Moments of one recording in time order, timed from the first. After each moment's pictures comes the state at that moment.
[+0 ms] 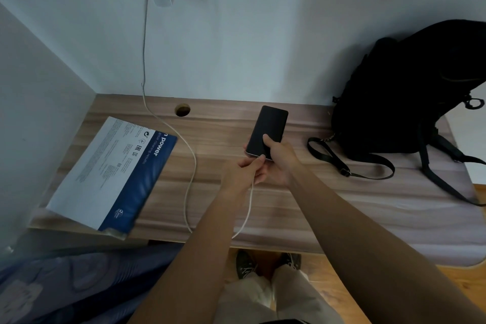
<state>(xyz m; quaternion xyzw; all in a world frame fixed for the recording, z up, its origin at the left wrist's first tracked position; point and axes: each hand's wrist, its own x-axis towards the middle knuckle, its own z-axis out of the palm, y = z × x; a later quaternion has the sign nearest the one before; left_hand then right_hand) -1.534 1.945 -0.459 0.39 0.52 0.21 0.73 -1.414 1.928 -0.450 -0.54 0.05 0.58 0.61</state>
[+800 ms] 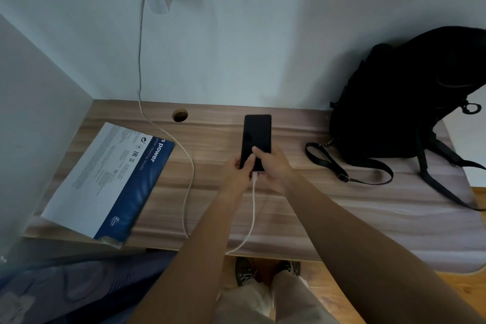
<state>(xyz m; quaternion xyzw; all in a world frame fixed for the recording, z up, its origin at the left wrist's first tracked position) -1.524 1.960 -0.483 0.45 0.54 0.23 0.68 -1.418 1.934 -0.469 -0.64 -0.05 0.55 0.54</state>
